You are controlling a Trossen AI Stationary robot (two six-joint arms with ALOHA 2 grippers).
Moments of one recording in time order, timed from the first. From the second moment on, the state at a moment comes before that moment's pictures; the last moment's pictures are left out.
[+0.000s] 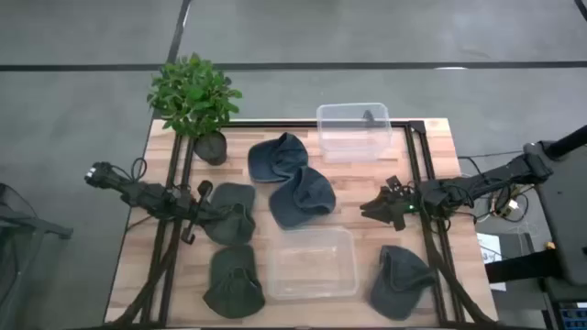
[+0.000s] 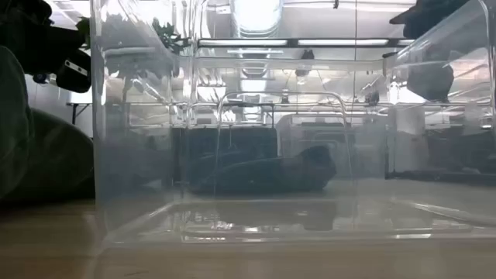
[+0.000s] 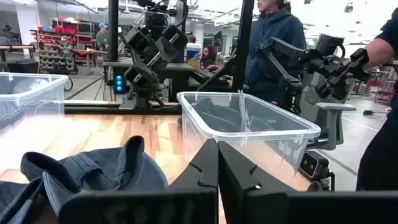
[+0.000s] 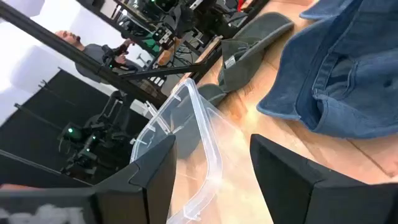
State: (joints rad) left arm -0.43 0.02 0.01 0.04 -0.21 -0.08; right arm 0.28 0.56 0.27 0.11 0.16 0.95
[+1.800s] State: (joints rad) left arm -0.43 0.02 0.01 0.04 -0.21 -0.08; right arm 0.45 1.45 0.86 -0.64 -0.58 0.34
